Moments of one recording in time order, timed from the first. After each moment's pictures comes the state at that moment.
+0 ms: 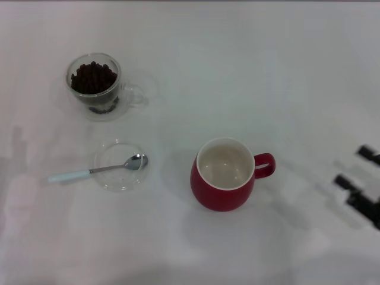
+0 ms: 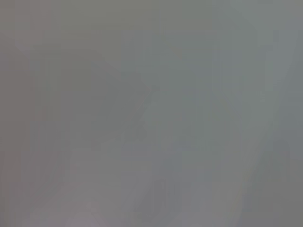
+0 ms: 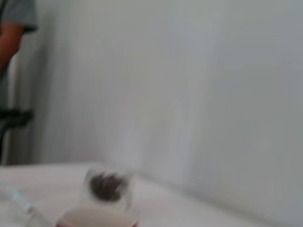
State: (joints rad) left arm -0.13 -2.08 2.84 0.19 -1.27 1.60 -0.54; right arm 0.11 2.00 -2.23 0.18 0.05 -1.85 0.23
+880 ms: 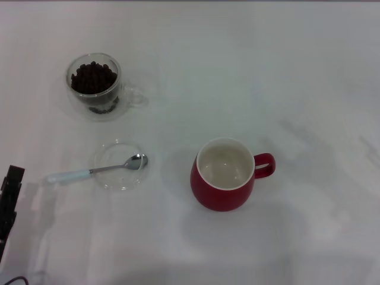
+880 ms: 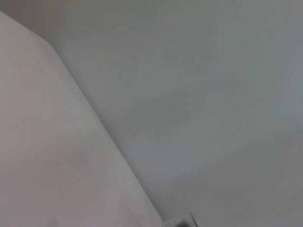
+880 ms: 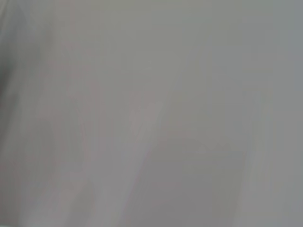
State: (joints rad) left arm 0.11 -2.09 2.84 0.39 -1.05 1.48 -0.94; right arm 0.18 1.93 -2.24 0.26 0.34 -2.09 0.23
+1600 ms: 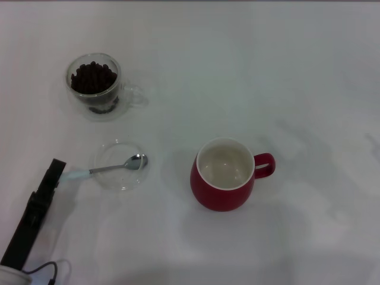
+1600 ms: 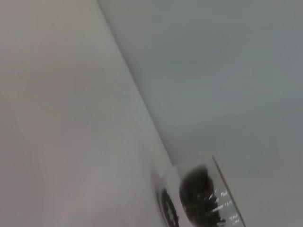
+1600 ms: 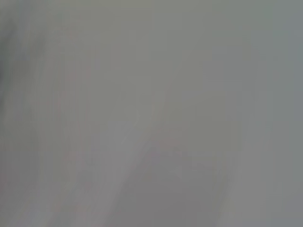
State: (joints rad) left arm 0.02 -2.09 2.84 0.40 -1.00 1.31 -1.09; right arm 0.18 1.94 -2.23 0.26 0.41 -2.15 0.19
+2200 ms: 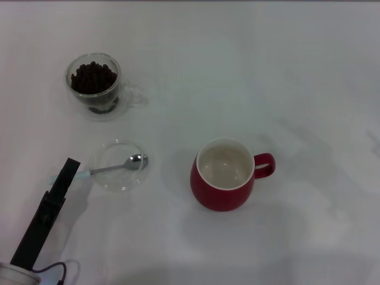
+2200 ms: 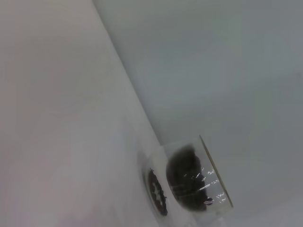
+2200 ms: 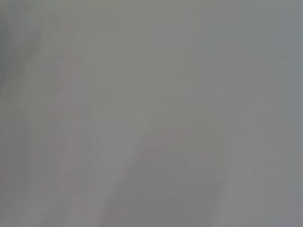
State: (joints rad) left arm 0.01 -2.10 2.84 0.40 -0.95 1.30 -1.09; right arm 0.17 1.94 -2.23 0.26 0.43 -2.15 0.19
